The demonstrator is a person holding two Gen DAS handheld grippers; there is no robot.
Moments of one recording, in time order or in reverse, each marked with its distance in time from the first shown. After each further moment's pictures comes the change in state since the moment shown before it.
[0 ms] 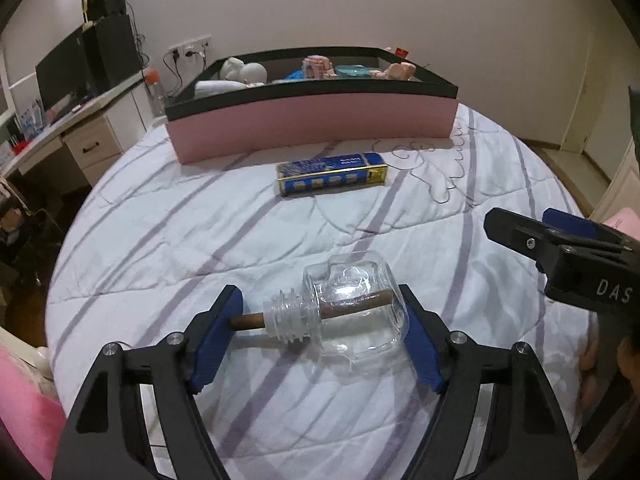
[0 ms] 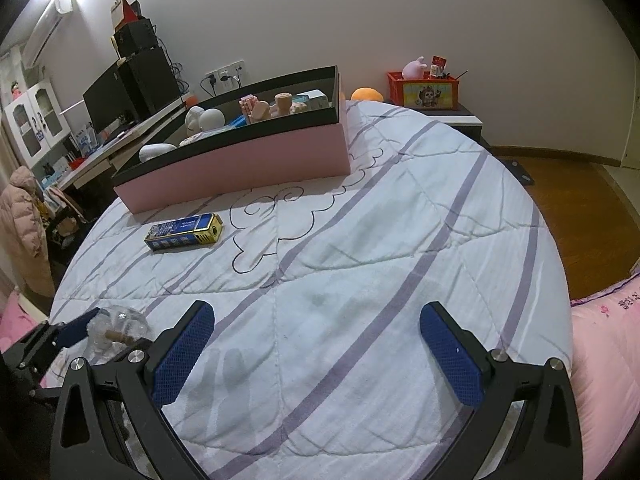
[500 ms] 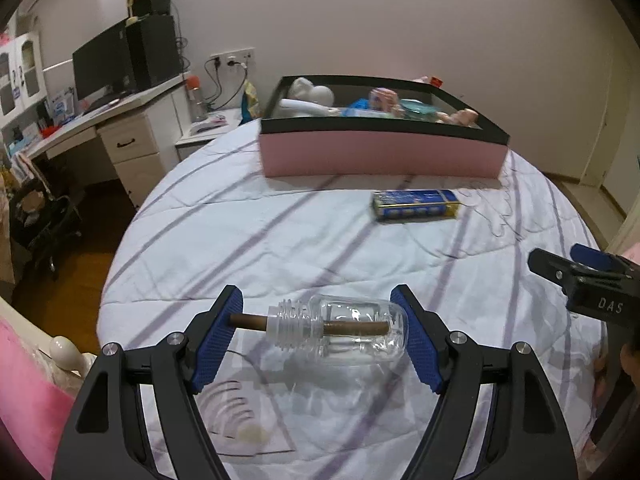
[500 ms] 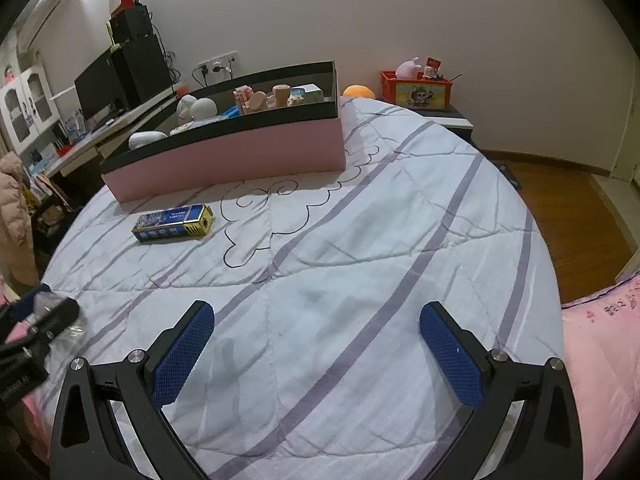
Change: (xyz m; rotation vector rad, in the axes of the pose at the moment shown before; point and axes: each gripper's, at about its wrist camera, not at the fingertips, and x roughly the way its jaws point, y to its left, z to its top) left arm -0.020 0.062 -0.002 -0.103 -0.071 0.062; right arm 0.004 0.011 0.000 -0.049 0.023 -0.080
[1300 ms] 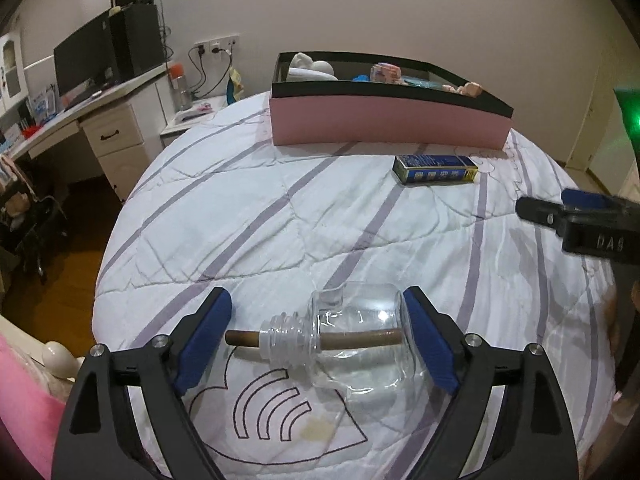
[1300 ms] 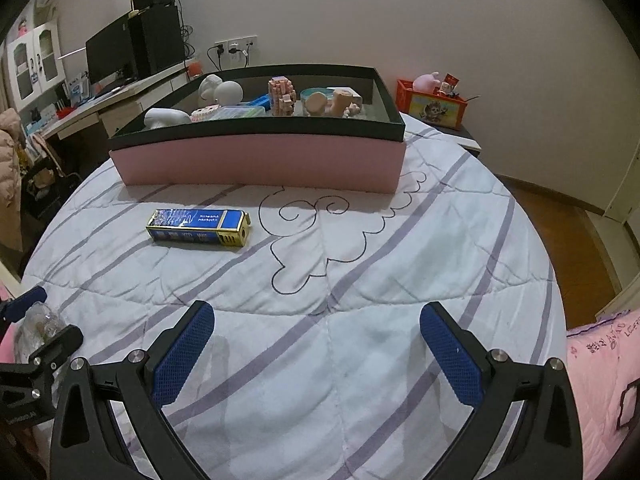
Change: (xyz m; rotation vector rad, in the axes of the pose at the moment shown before) left arm 0.014 0.026 -0.019 0.059 0.045 -0.064; right arm 0.008 0.039 0.019 -0.104 0.010 -0.034
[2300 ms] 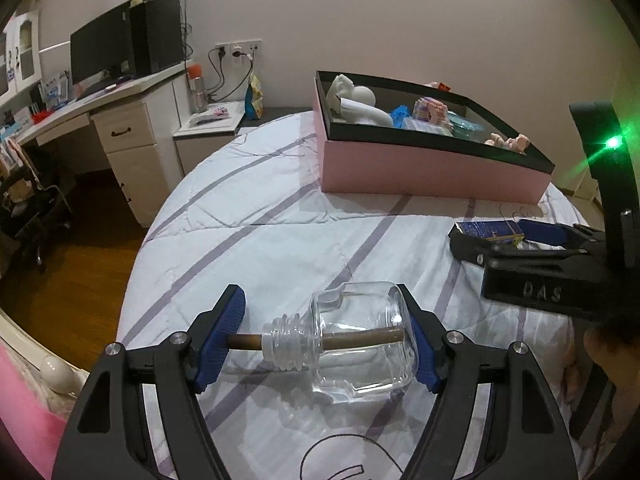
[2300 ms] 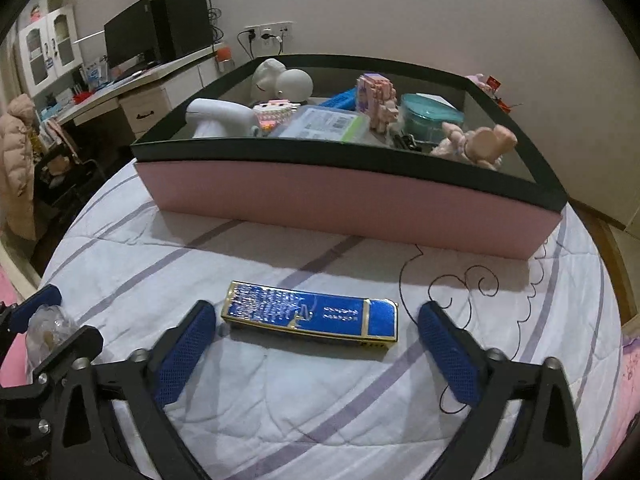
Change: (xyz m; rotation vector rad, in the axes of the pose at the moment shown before) left arm 0.023 0.041 0.041 -0.090 -0.034 0.008; right arm 0.057 0.075 0.045 -0.031 0.051 0.079
